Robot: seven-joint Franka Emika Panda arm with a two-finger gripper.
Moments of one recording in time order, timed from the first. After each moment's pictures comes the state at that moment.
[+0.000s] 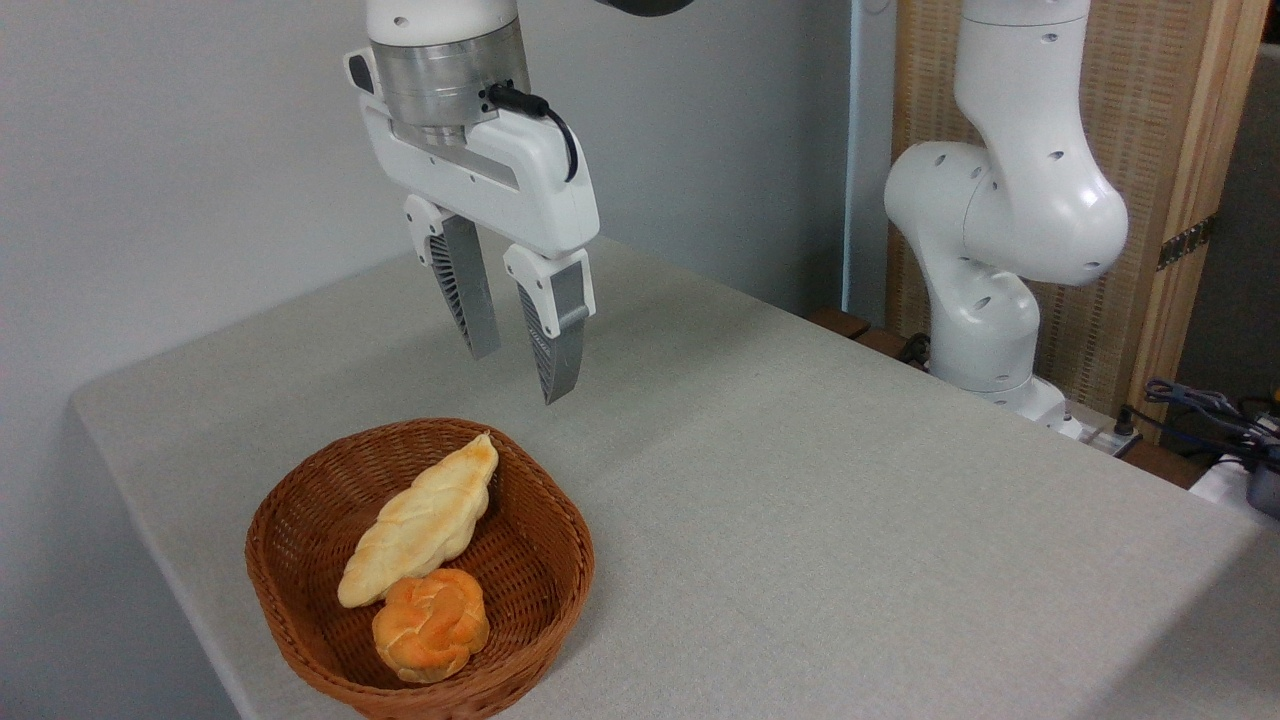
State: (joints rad) arm -0.03 -0.03 -0.03 -1.69 -0.06 1.66 0.66
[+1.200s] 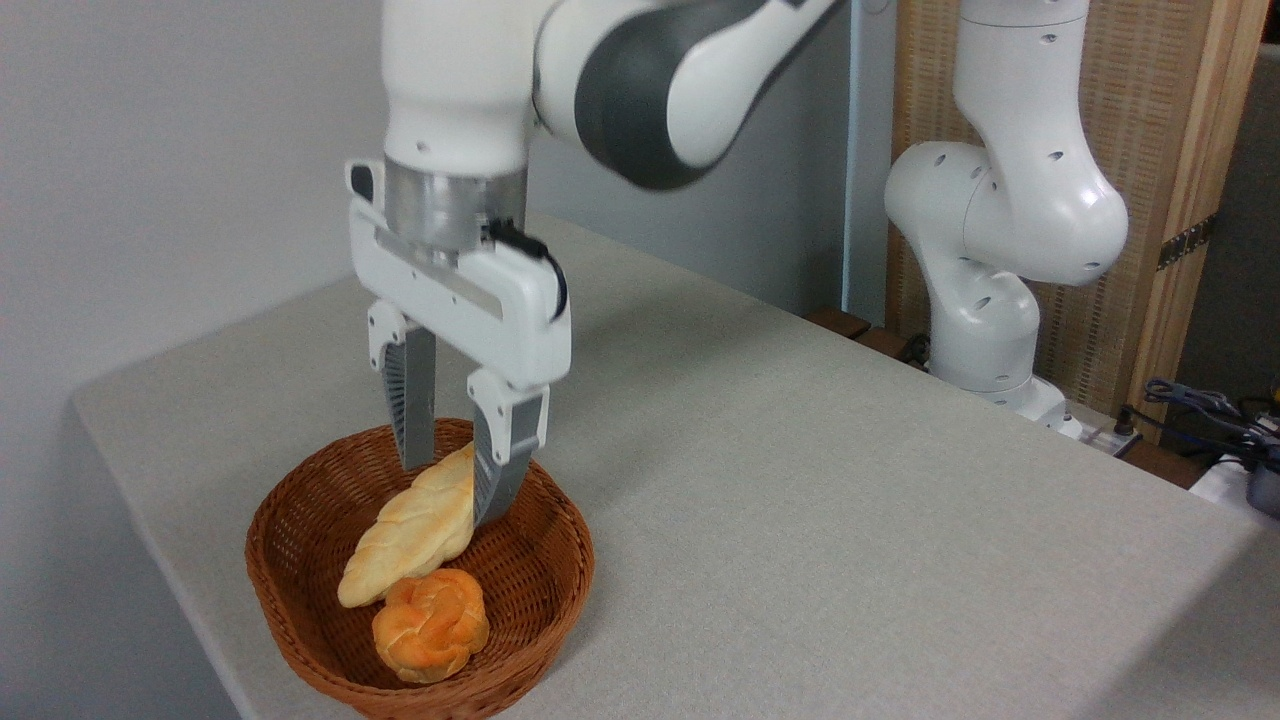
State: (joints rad) arm -0.03 -0.02 -0.03 -1.95 -0.10 2.20 0.65
